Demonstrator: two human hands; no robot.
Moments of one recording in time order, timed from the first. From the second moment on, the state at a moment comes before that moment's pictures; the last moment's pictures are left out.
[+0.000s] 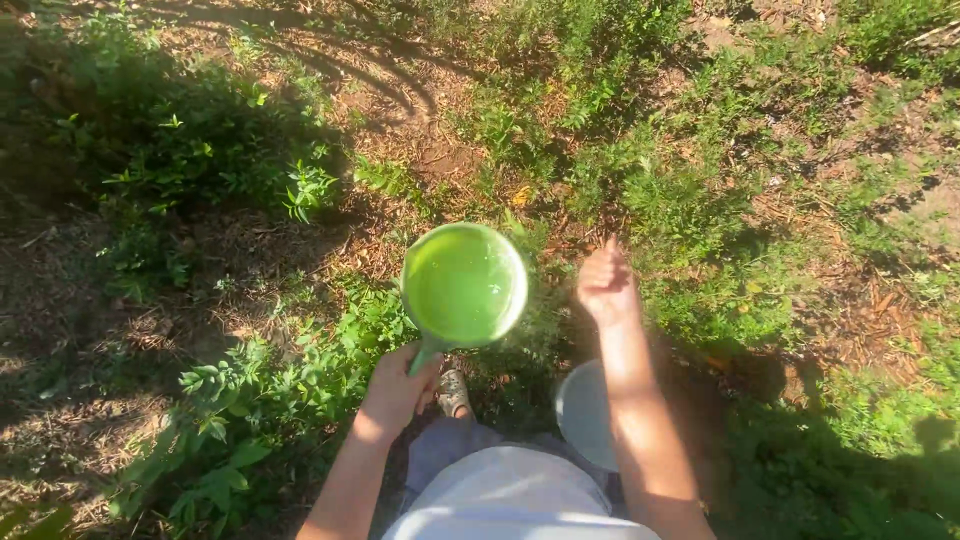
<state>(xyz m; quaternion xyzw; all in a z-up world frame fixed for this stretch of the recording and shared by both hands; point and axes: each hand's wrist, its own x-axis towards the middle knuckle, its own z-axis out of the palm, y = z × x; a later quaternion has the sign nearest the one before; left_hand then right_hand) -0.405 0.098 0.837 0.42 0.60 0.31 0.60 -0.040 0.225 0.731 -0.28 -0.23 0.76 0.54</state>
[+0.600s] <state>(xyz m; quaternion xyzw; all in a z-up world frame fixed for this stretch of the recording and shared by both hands) -0.592 0.136 0.792 0.20 0.72 0.47 0.47 -0.128 0.379 0.791 -0.70 -0.43 0.55 0.17</state>
